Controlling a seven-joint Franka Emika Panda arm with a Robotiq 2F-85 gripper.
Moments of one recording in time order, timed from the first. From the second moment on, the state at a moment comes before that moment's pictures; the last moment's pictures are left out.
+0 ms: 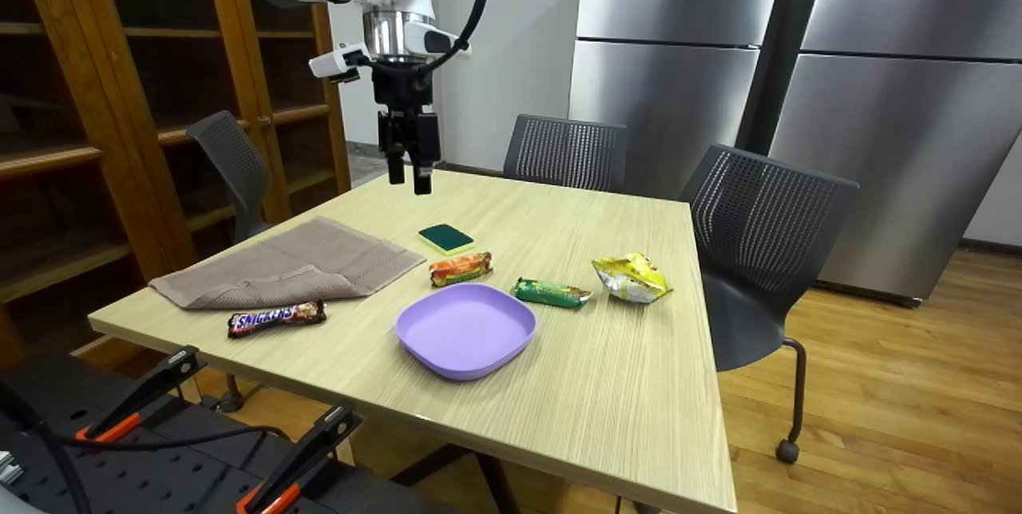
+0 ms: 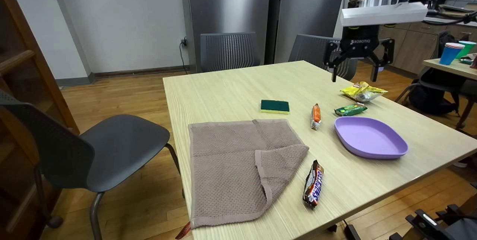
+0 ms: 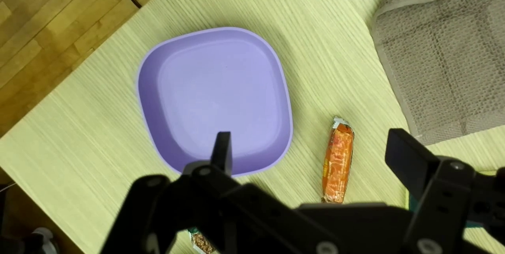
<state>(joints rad) -0.01 0.15 -0.02 -2.30 -0.12 2.33 0.62</state>
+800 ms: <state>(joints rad) 0.01 0.21 -0.03 -2.28 -0.11 2.40 0.80</state>
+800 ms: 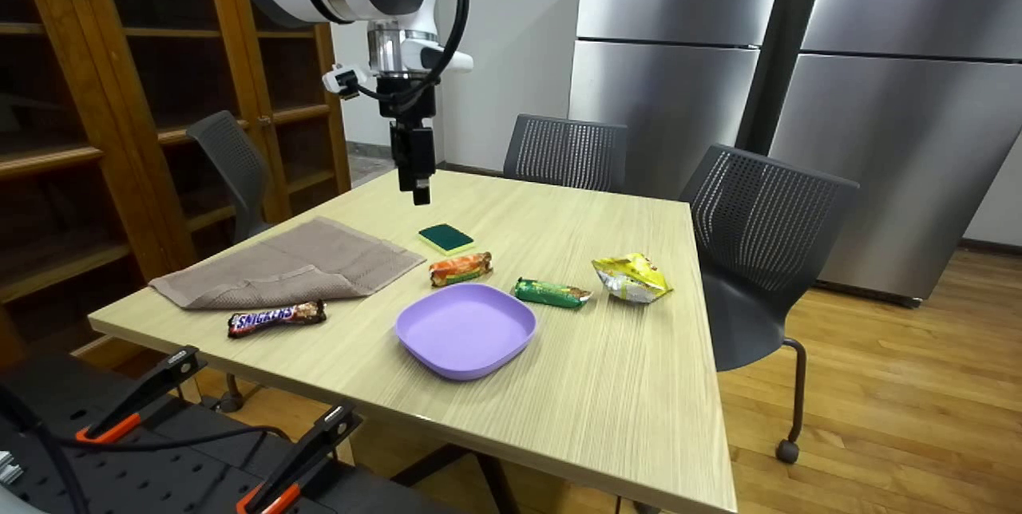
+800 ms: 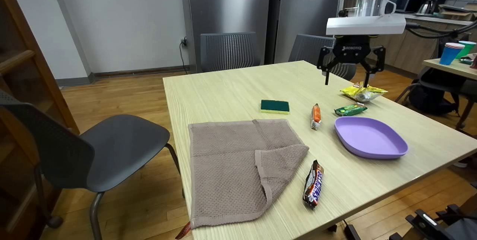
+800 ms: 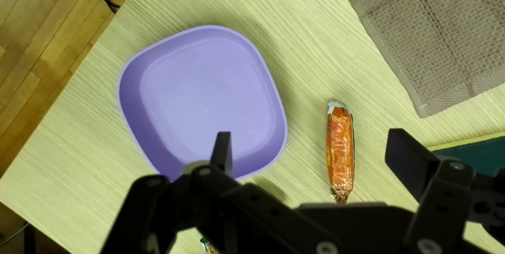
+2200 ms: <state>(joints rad) 0.07 0.61 -0.10 -1.93 -0.10 2.43 0.81</state>
